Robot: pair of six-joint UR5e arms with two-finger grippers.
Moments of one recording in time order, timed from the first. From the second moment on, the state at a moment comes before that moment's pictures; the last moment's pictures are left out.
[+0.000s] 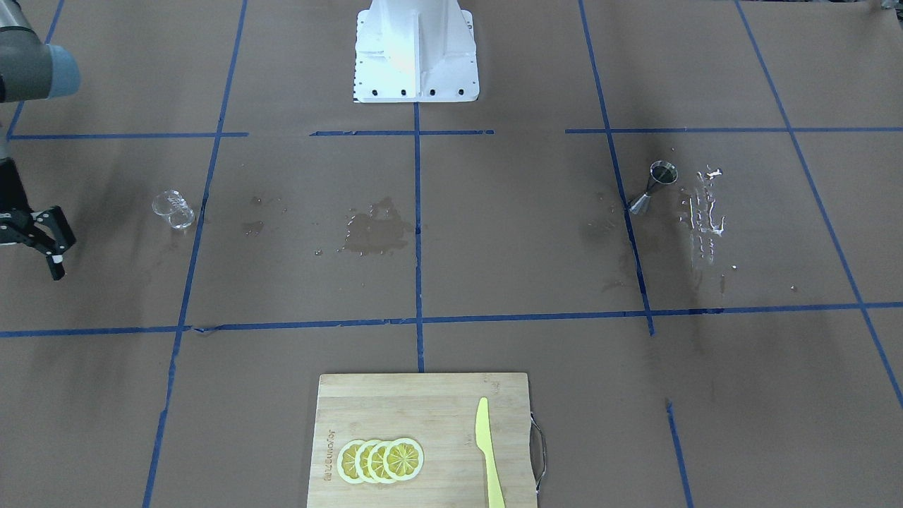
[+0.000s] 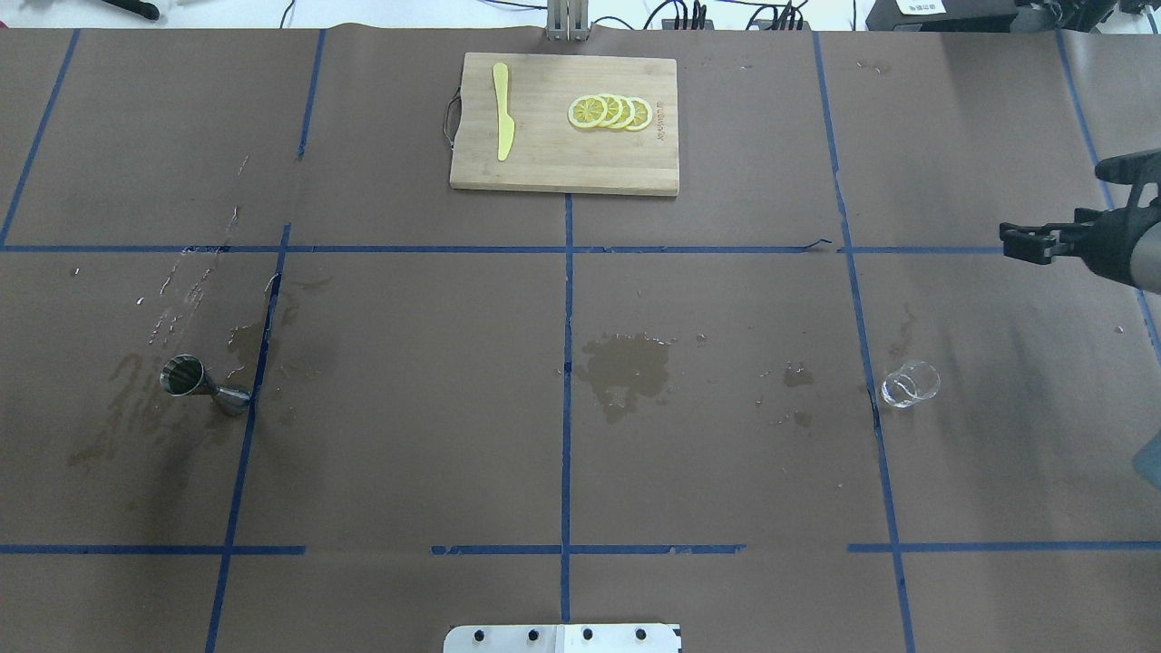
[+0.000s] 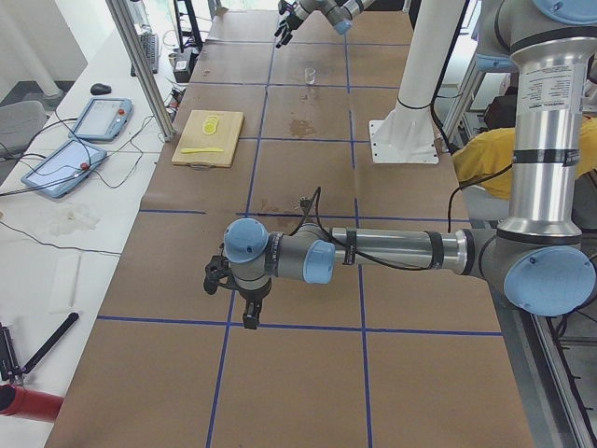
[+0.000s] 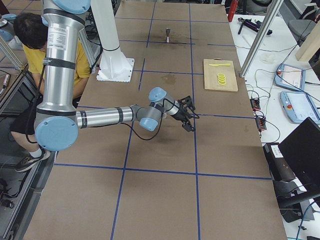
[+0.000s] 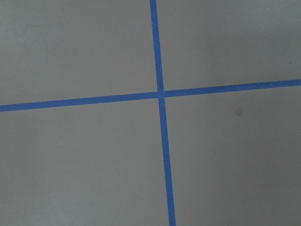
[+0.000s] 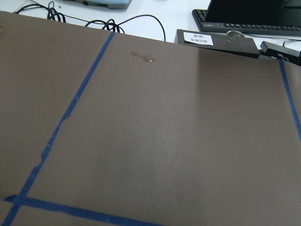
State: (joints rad) left arm -1.52 -1.54 -1.61 -1.69 -2.36 -0.03; right arm 1.00 -1.70 1.72 -0.65 1.73 0.71
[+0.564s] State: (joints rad) left arm -1.52 -1.54 -1.59 -1.72 -2.36 -0.03; right arm 1.48 -1.77 1.74 -1.16 2.29 0.08
